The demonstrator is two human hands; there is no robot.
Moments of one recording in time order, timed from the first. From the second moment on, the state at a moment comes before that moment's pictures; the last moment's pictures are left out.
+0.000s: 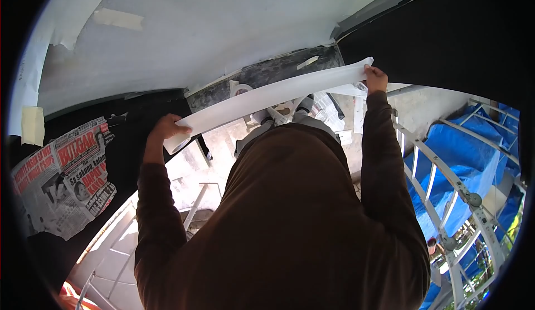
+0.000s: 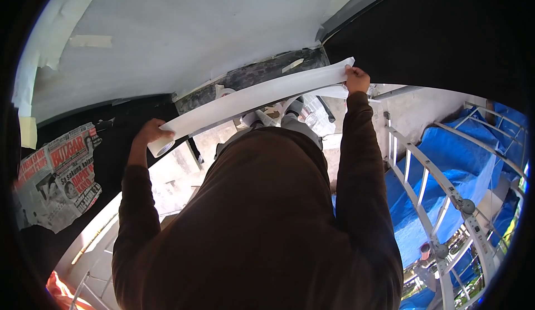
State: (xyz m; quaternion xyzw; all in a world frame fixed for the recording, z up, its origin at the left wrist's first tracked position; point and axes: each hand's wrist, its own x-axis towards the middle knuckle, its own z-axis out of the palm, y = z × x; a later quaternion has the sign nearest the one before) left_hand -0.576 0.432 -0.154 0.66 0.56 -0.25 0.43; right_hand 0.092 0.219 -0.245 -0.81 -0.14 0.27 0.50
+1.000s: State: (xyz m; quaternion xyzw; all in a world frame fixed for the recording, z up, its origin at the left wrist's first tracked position) left_hand -0.616 0.335 -0.036 0.48 0.50 -0.17 0.70; right_hand 0.178 0.325 -0.215 -0.78 -0.20 0.33 0.48
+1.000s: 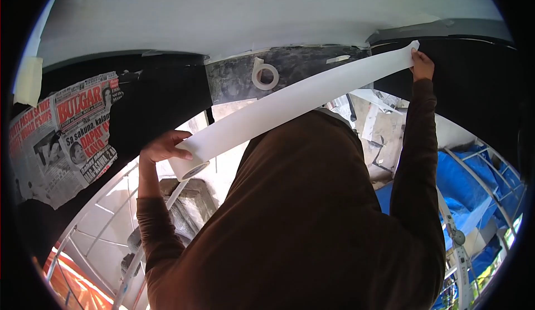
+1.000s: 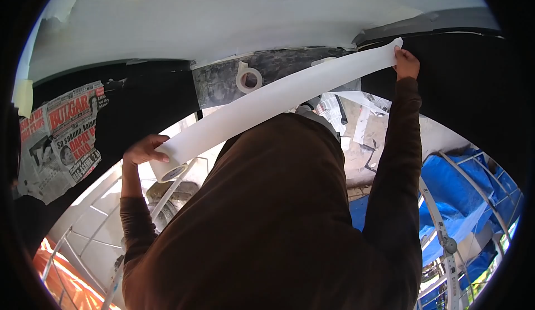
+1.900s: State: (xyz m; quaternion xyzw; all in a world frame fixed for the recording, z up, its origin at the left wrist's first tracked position) left_hand -0.316 0.381 0.311 0.79 0.42 -0.37 0.24; right_hand -0.009 0.309 -0.104 -0.39 -0.46 0.60 0.53
